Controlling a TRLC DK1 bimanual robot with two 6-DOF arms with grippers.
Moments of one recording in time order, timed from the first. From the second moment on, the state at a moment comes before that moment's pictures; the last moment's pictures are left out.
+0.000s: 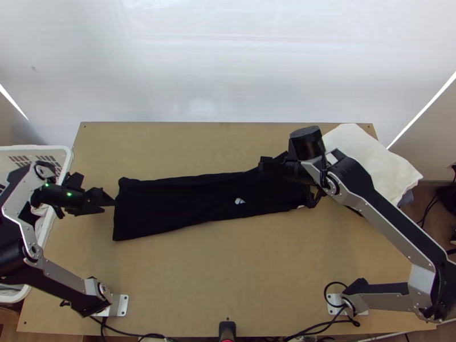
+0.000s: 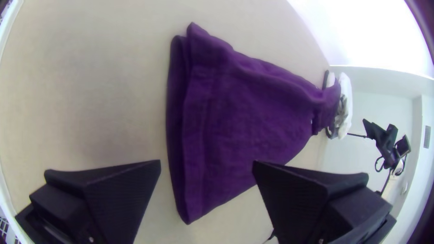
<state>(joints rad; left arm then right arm) 0.53 1.71 1.20 -1.20 0.58 0.46 0.60 1.45 1.40 -0.74 0.01 0.57</state>
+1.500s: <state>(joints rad) 0.33 1.86 1.19 -0.96 0.77 0.50 0.55 1.39 1.40 -0.76 -0.02 0.54</state>
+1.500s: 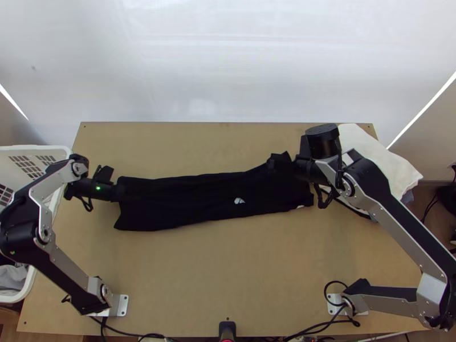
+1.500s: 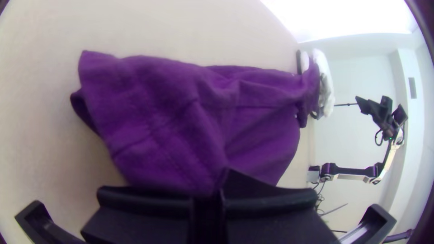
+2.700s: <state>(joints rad) 0.92 1.96 1.42 -1.22 0.82 0.75 0.53 1.33 1.35 -0.76 -0.02 0.51</state>
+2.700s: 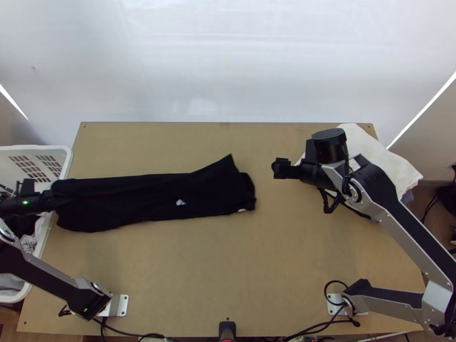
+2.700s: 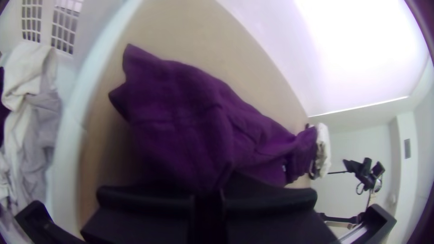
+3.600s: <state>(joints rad) 0.31 1.59 1.63 -1.15 0.12 0.37 0.54 1.28 1.31 -0.76 -0.02 0.52</state>
